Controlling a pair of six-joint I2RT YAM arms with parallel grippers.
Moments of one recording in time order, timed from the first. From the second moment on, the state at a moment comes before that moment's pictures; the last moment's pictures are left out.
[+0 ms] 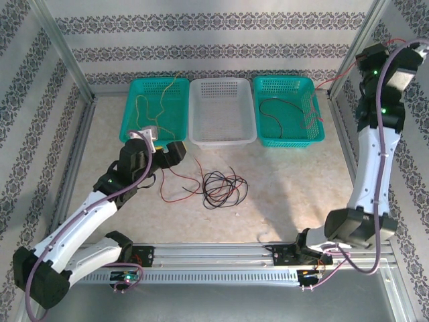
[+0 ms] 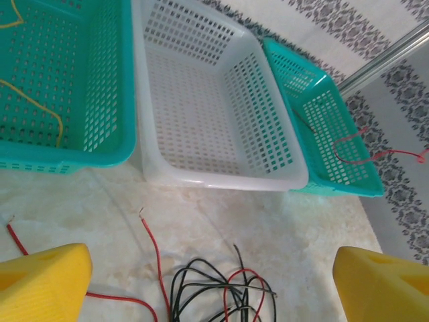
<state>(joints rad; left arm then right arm) -0.46 0.95 0.79 -0.26 0.02 -0.65 -0.32 1.46 1.76 -0.34 -0.08 0.90</state>
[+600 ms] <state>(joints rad) -0.46 0.97 0.79 -0.35 0.03 -0.65 -0.13 2.04 1.92 -0.74 -0.01 0.54</state>
